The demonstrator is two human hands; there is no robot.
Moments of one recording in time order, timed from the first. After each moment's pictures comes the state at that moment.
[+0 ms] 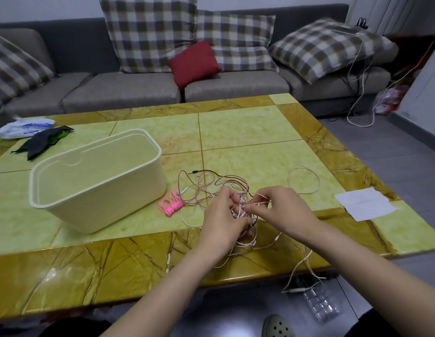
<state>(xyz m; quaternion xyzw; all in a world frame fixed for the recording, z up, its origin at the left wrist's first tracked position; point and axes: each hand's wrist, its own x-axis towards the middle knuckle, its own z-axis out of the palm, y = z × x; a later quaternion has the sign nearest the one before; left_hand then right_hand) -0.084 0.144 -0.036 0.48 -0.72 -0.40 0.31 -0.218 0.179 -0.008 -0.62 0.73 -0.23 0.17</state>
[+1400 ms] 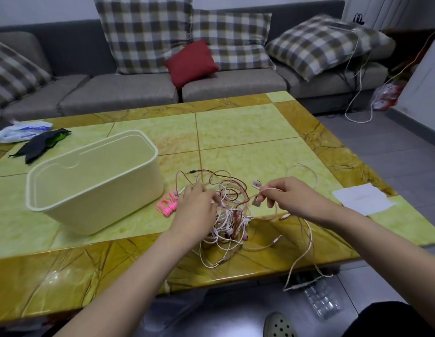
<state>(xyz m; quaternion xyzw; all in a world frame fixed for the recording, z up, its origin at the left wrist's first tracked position) -0.053 0.115 -0.025 0.50 -0.85 -0.12 0.12 -0.244 0.178 0.011 -0.57 0.69 -0.29 0.35</state>
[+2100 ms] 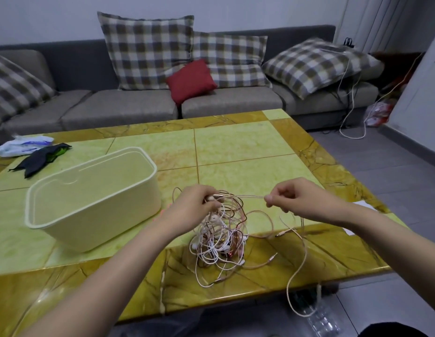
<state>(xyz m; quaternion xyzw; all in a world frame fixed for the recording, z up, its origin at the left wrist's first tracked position) -0.055 0.094 0.022 0.43 -0.84 -0.28 0.15 -0.271 0.181 0.043 -0.63 0.67 -0.25 0.29</state>
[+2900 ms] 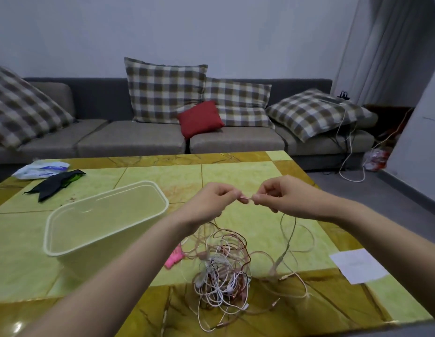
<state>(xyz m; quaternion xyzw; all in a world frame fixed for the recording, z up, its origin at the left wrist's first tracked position) -0.068 0.098 0.110 0.38 -0.76 -0.46 0.24 -0.248 0.146 0.125 -0.71 0.64 -0.21 0.21</state>
